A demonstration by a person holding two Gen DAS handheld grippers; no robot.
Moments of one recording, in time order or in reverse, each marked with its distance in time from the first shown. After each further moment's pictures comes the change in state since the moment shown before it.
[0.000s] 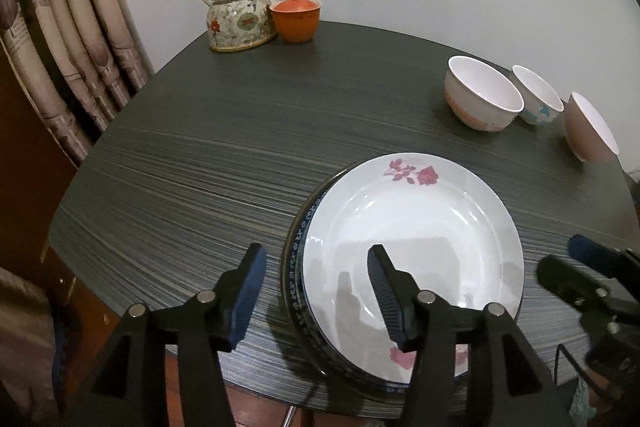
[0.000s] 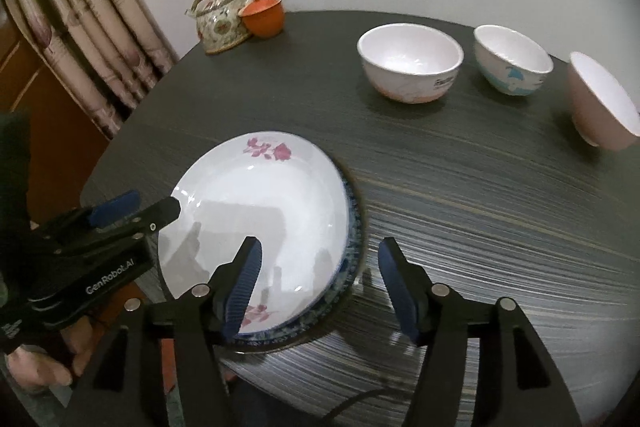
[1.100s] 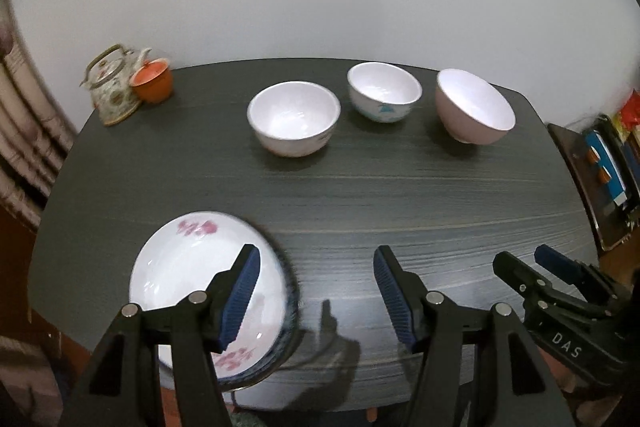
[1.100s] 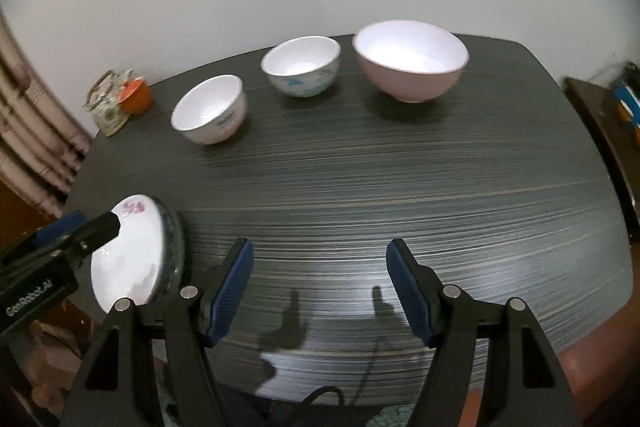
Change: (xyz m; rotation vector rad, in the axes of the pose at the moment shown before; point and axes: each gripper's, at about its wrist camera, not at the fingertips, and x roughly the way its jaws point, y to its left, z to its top) left arm -0.067 -0.183 0.045 0.220 0.025 -0.169; right arm -0.097 -0.156 -0.028 0.320 -0.068 -0.203
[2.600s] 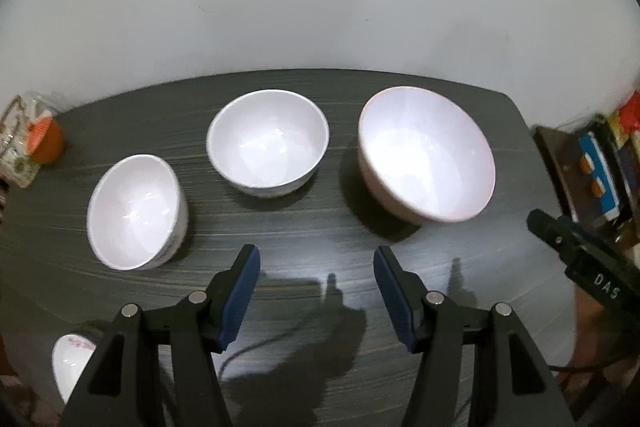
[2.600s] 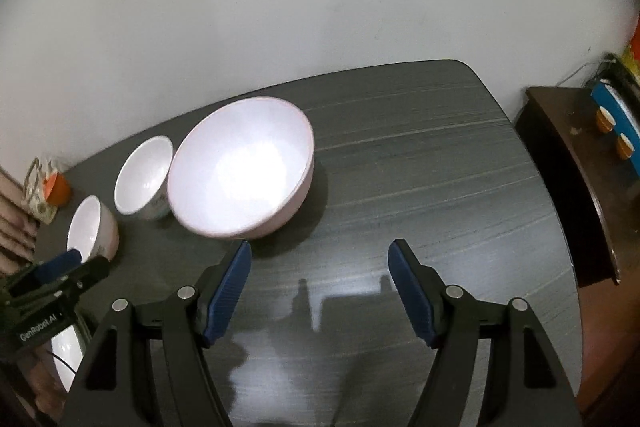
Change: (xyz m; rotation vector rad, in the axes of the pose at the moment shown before) left arm 0.118 -0.124 0.131 0.020 0.126 -0.088; right arm 0.051 -0.165 0.151 0.124 -0.004 -0.090
